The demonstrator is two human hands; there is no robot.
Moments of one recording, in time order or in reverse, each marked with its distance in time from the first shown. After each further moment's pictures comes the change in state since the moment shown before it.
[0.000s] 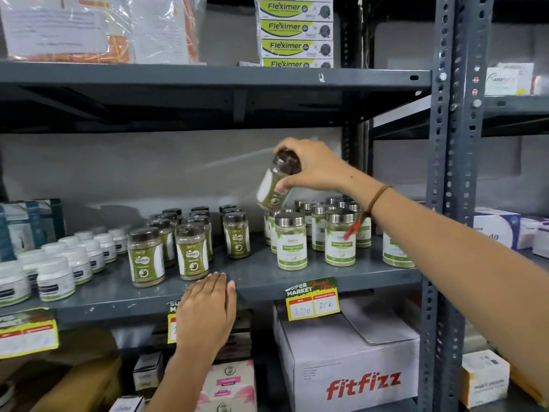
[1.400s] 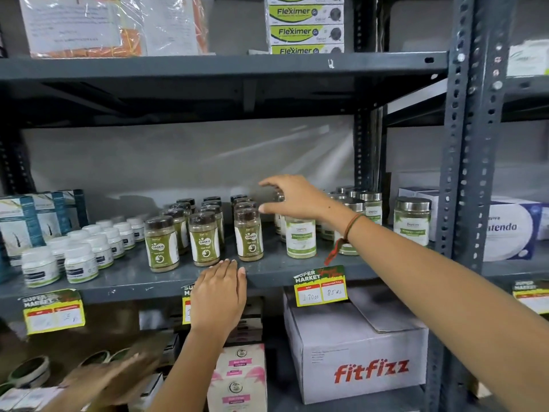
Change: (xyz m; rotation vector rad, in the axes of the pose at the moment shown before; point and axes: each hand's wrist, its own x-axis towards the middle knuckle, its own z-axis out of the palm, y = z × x) left_hand 0.001 0.001 -0.004 0.055 -0.032 0.004; right_hand -0.017 -0.021 0.070 0.121 -0.166 -0.023
